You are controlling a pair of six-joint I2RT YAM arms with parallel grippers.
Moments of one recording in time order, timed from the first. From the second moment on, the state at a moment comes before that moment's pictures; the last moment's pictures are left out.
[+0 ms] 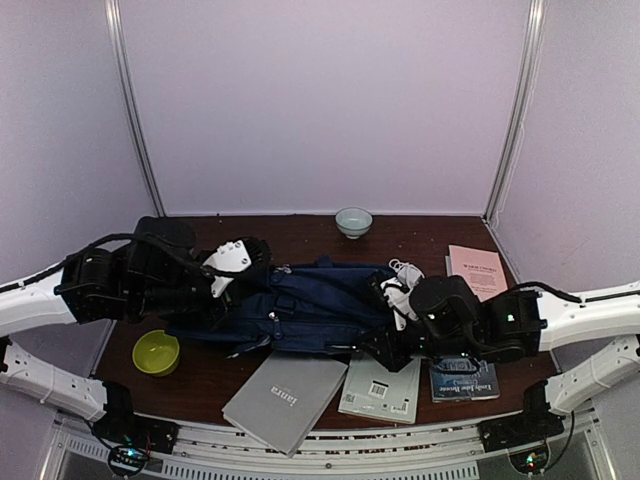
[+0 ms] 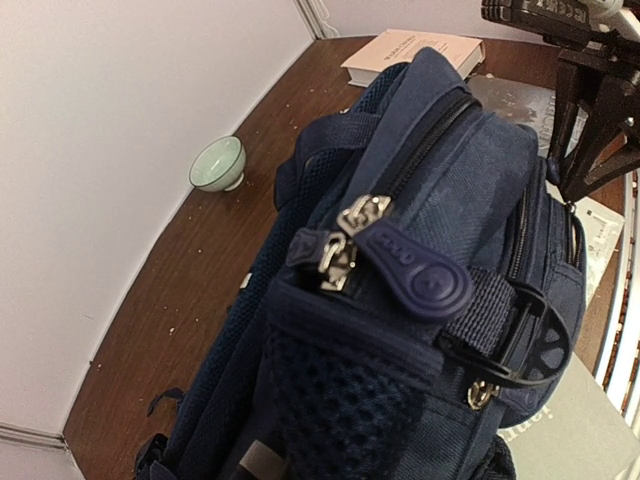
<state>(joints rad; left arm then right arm) -1.13 1.05 1.02 -0.54 -0.29 0.24 1.25 1.20 0.83 -0.26 0.20 0.59</state>
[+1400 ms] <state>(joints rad) -1.13 1.07 1.04 -0.54 -0.30 0.25 1.13 1.15 0.72 0.01 -0.06 0.52</state>
